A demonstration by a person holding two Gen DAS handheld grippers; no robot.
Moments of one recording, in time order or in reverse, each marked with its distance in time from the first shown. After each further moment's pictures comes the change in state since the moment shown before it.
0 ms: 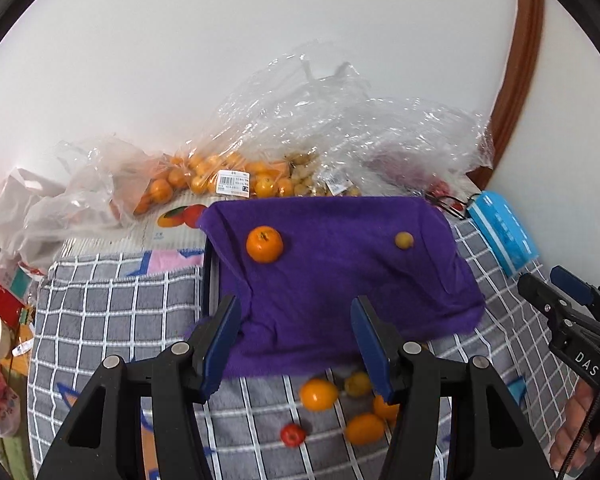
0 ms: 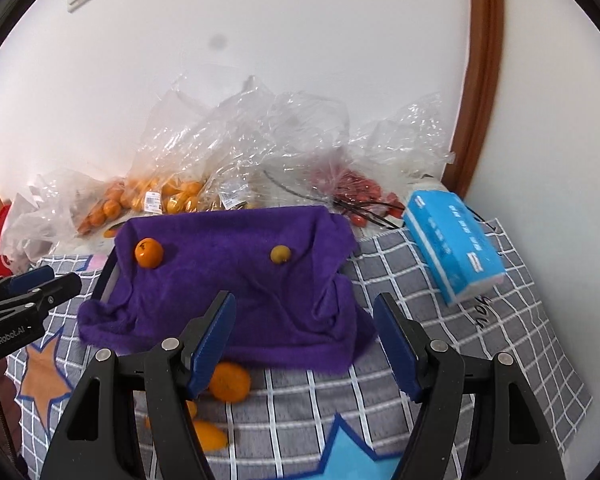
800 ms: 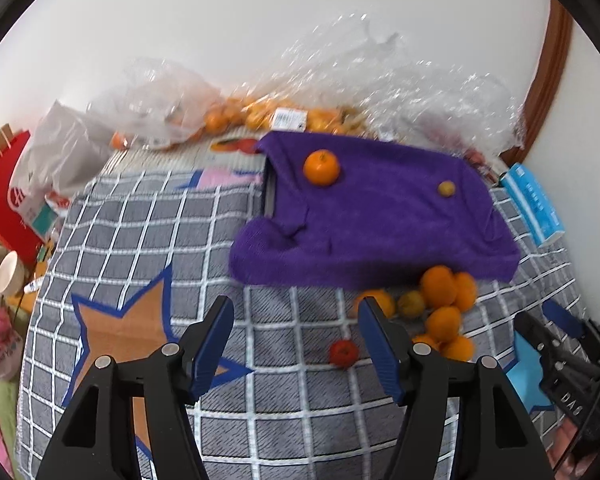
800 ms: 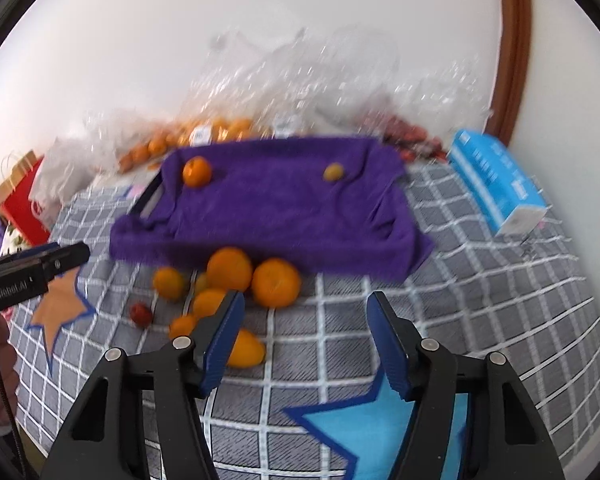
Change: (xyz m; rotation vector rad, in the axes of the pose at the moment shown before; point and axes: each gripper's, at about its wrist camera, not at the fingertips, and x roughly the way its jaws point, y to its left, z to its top) left arm -0.001 0.039 -0.075 -0.104 0.069 0.090; right arm 0.017 0.032 -0.088 -0.067 0.109 0.145
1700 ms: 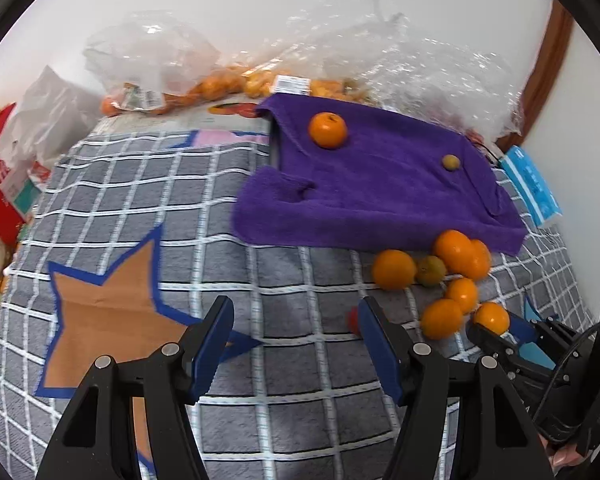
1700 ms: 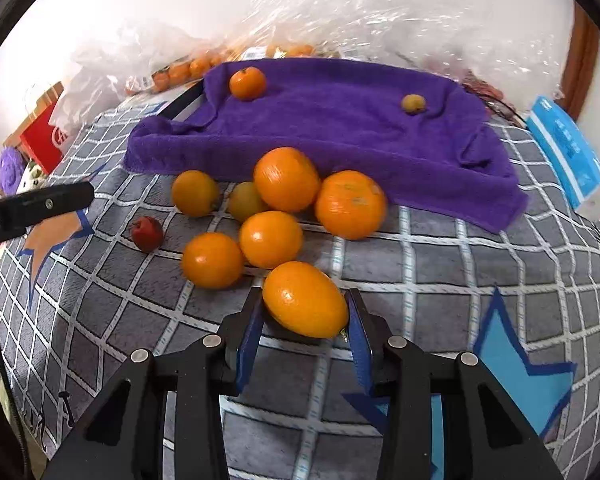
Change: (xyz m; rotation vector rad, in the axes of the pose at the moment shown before) left arm 0.025 0.016 -0.026 0.003 0.039 -0.091; right arm 0.047 0.023 -0.032 -0.116 0.110 0.065
